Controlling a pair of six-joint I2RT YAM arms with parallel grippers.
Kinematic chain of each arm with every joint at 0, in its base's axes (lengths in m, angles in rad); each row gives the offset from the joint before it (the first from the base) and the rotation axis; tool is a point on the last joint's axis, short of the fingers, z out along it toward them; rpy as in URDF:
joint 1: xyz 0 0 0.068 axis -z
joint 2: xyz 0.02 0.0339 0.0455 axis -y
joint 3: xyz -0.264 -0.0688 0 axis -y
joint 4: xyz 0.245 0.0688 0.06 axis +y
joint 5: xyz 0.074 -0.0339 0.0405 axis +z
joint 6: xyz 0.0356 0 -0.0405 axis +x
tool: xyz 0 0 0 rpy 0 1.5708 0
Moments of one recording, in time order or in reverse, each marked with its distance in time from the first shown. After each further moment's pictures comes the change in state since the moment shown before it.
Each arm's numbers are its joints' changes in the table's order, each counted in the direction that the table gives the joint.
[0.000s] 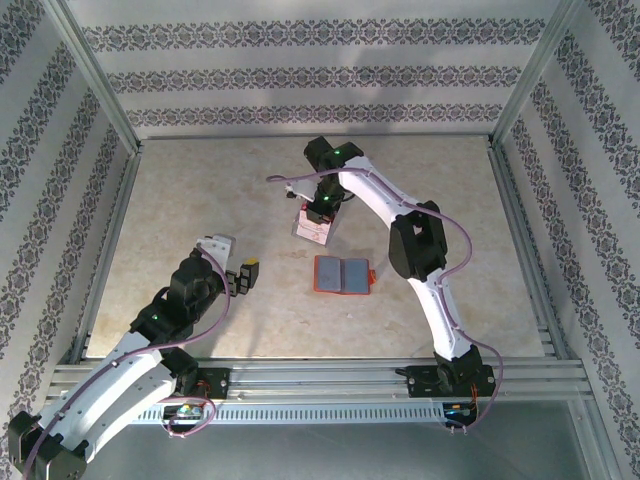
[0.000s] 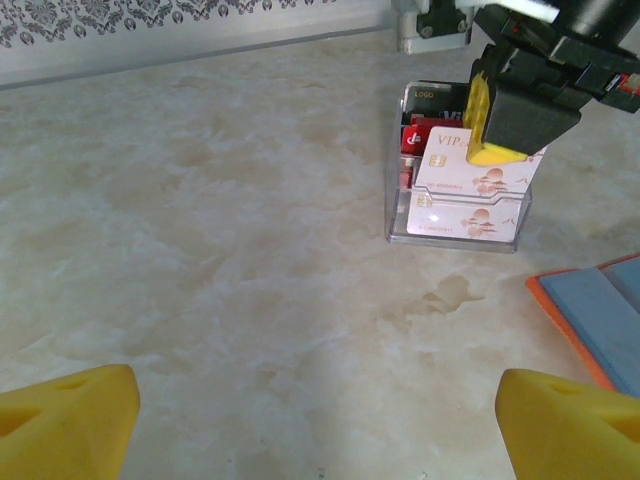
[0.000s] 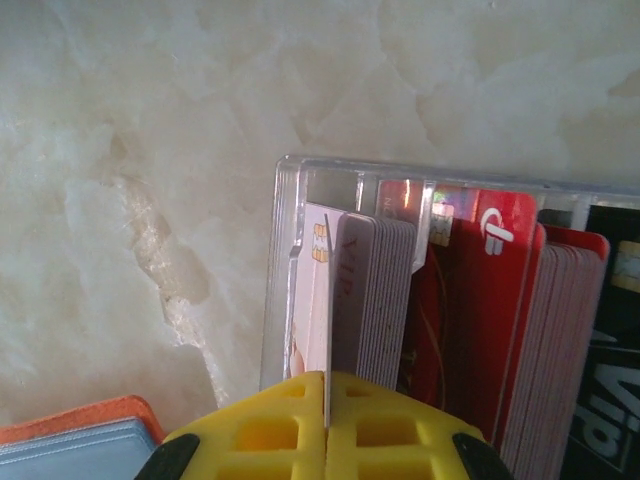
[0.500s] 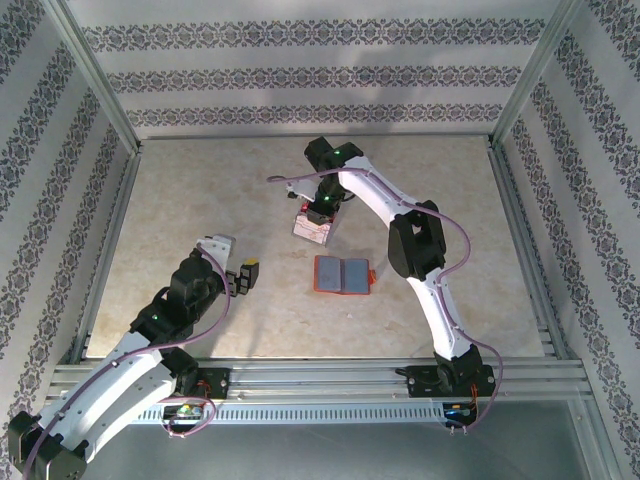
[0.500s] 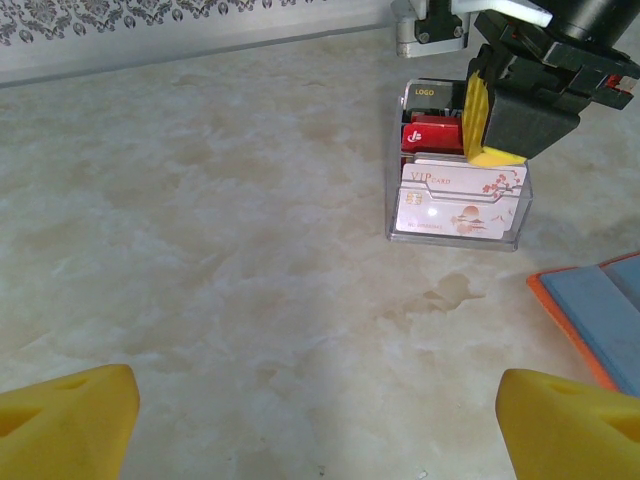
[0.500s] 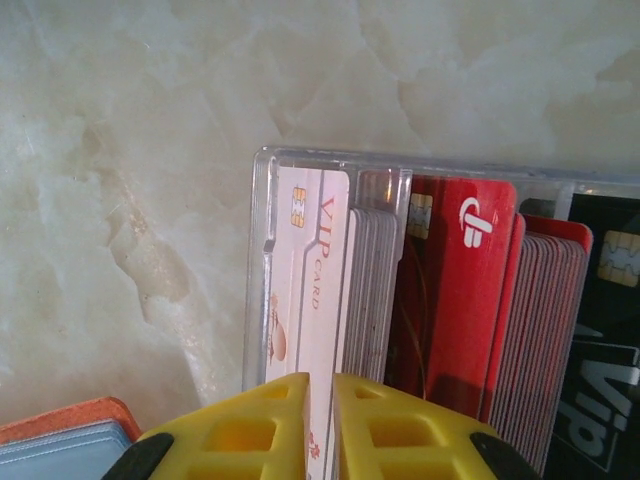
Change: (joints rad) left arm 0.000 0.000 0.000 0.003 0.000 0.000; right arm 0.006 -0.011 0.009 0.002 -0.015 0.001
